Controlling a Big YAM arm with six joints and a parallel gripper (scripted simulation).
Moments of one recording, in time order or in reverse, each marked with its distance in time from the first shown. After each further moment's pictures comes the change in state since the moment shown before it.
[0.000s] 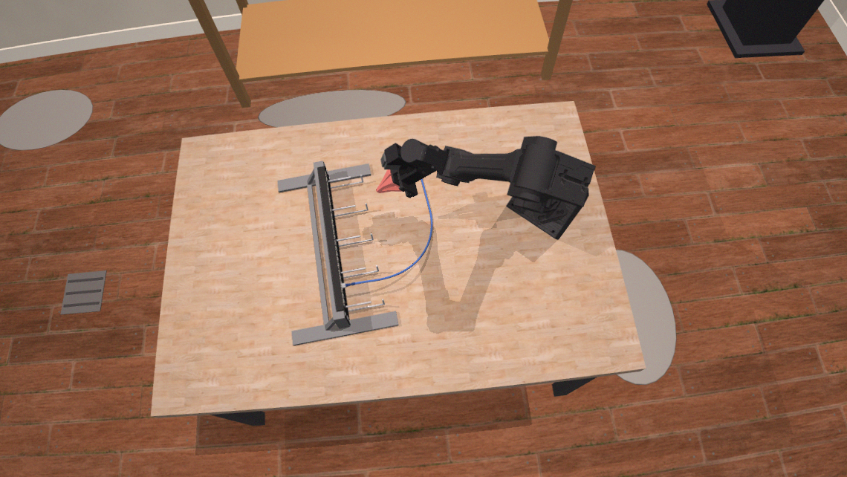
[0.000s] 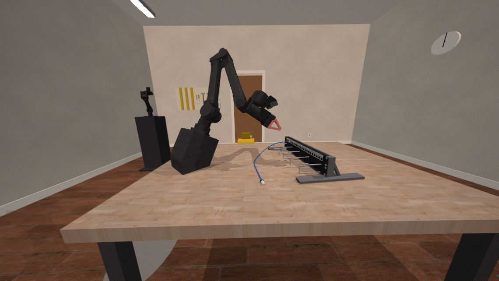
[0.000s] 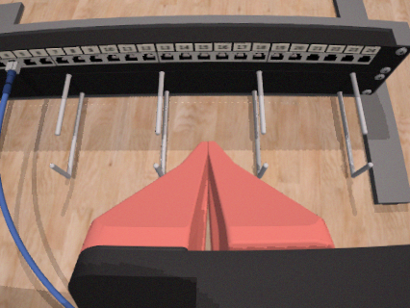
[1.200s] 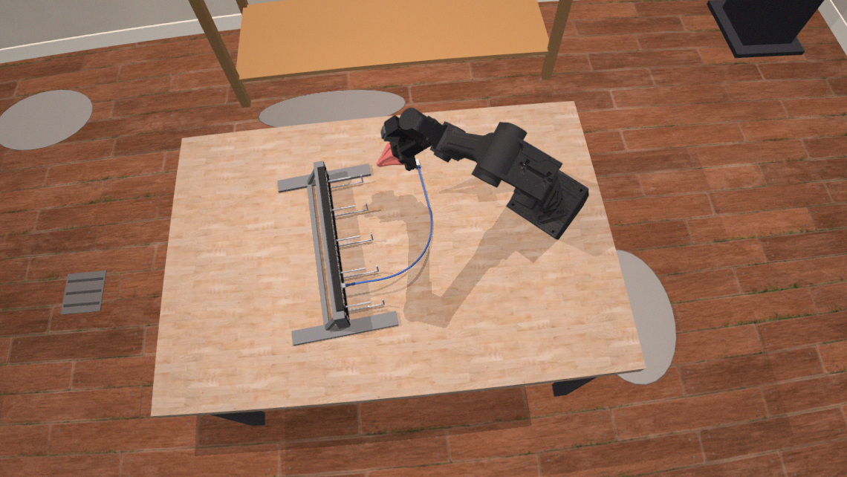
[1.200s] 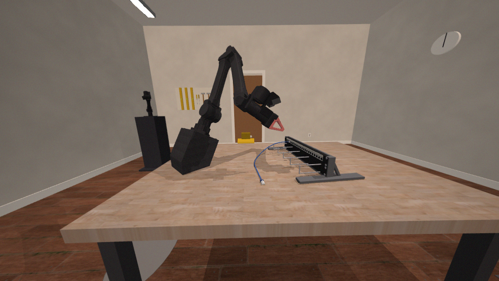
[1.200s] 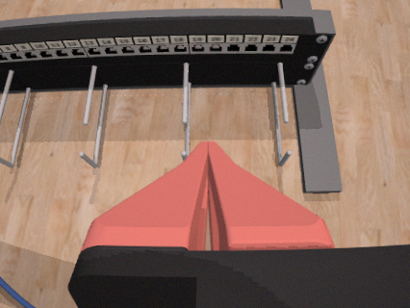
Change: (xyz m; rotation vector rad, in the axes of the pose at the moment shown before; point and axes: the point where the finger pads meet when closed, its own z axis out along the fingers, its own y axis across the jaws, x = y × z) arm 0.001 -0.076 -0.015 0.000 0.007 0.005
